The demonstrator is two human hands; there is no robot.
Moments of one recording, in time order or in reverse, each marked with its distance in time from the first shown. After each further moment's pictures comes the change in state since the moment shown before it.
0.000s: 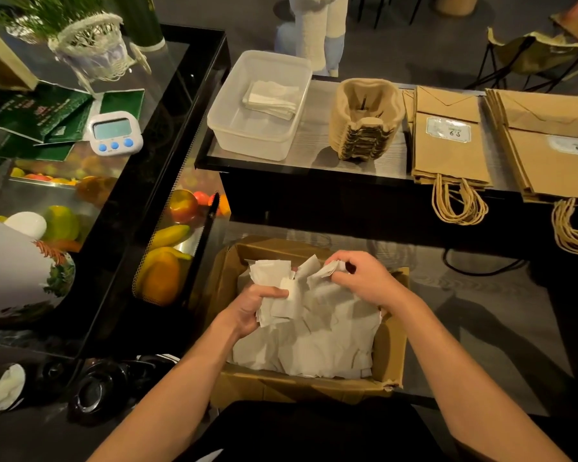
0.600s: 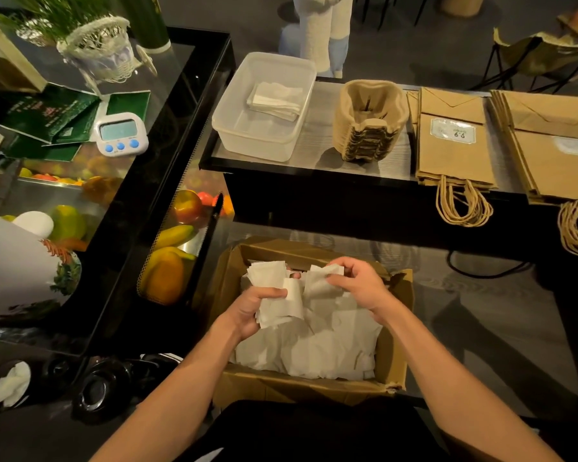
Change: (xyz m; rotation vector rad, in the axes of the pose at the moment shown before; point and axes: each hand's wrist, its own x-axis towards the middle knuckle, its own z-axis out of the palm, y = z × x) left_hand 0.002 -0.005 -0.010 -0.041 0.081 -0.038; right_hand 0.010 0.027 0.031 0.388 0.114 0.128
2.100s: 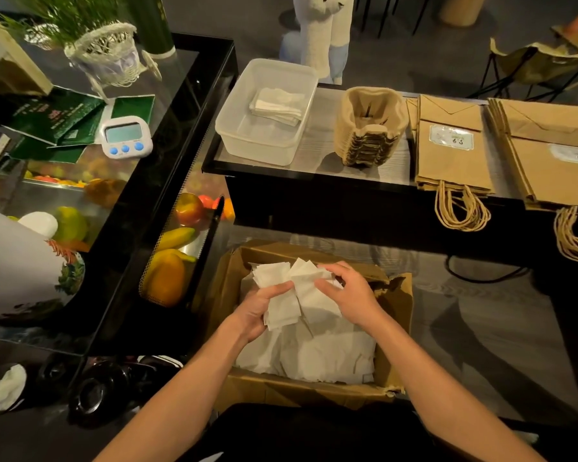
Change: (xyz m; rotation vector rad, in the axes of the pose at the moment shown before) left_hand -0.001 -0.003 0.015 -0.049 0.029 0.102; right_hand -0.004 0.002 0.020 -0.232 0.044 -0.093
